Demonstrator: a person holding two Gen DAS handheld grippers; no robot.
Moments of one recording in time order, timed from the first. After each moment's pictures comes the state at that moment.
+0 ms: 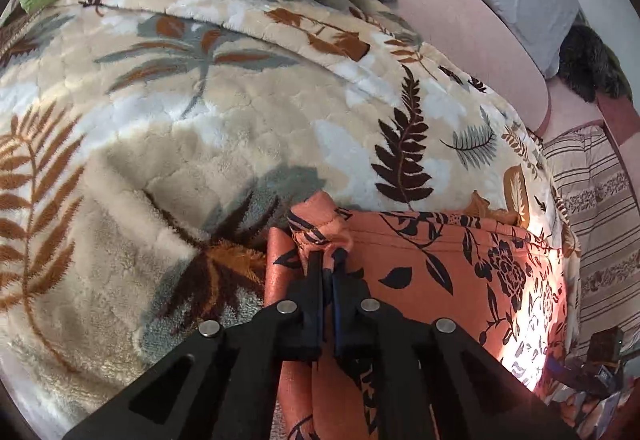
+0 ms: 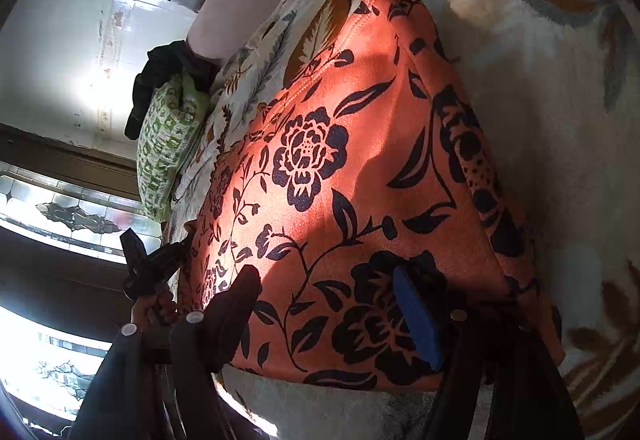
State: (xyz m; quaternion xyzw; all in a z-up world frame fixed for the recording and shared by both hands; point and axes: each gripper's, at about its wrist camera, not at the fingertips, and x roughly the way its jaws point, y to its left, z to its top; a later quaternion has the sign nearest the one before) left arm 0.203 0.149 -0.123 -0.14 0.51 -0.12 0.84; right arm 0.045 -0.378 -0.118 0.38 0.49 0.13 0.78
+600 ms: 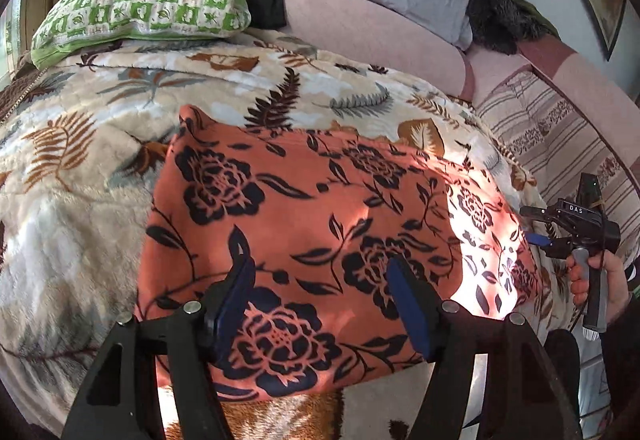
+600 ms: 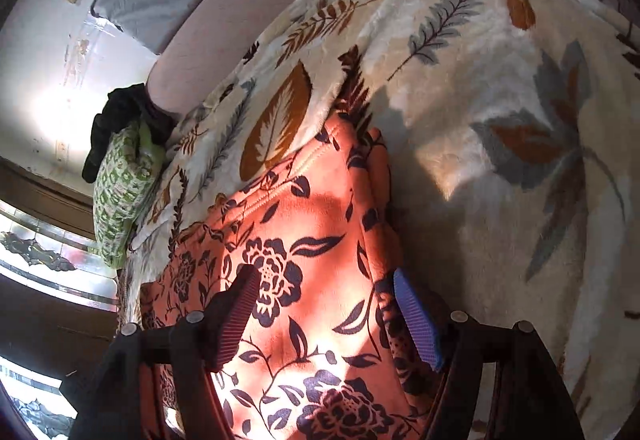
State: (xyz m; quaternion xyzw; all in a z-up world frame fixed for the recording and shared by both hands) left arm 0.036 0.056 -0.080 -0.09 0.43 -0.18 0.88; right arm 0.083 -0.420 -0.071 0.32 0.48 0.02 0.81
